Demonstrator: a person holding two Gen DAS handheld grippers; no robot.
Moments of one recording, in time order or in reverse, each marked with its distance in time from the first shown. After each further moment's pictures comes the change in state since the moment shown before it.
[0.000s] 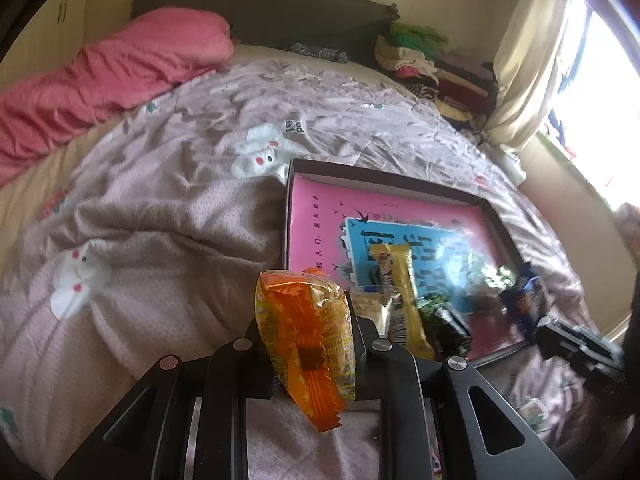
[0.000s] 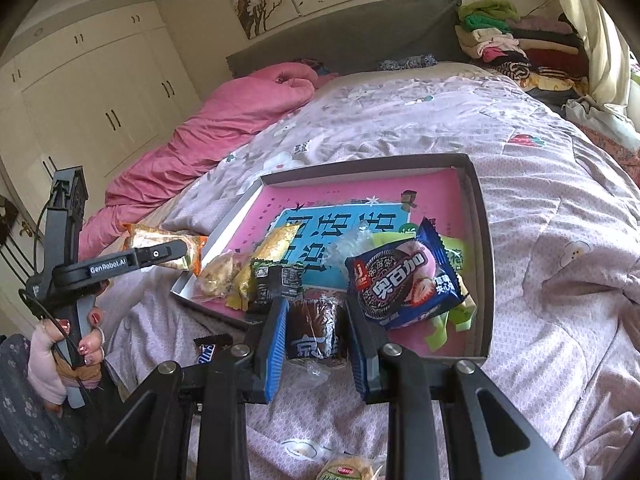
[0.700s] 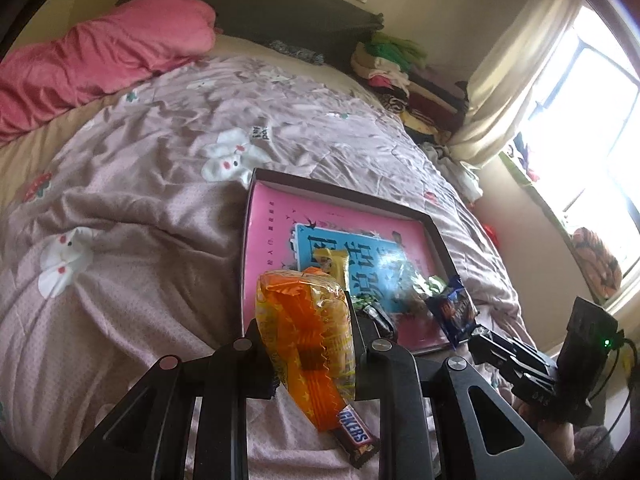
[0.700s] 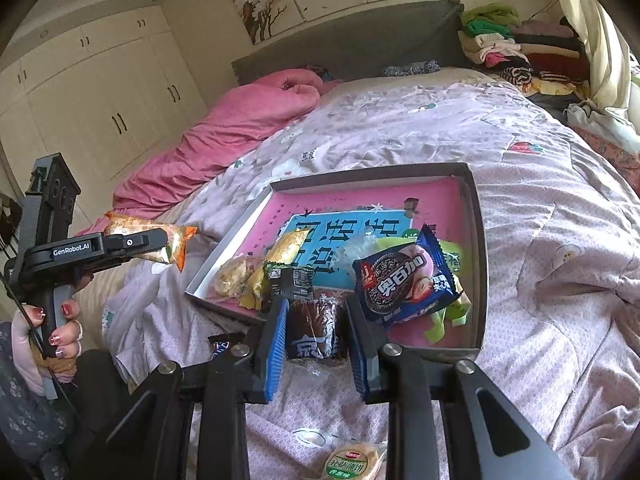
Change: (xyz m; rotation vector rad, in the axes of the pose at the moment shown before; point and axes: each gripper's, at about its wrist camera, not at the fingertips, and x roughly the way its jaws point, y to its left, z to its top) left arm -0.042 0.006 0.008 -0.109 0.022 -0.199; right arm -0.019 0.003 0.000 -0.005 -0.017 0.014
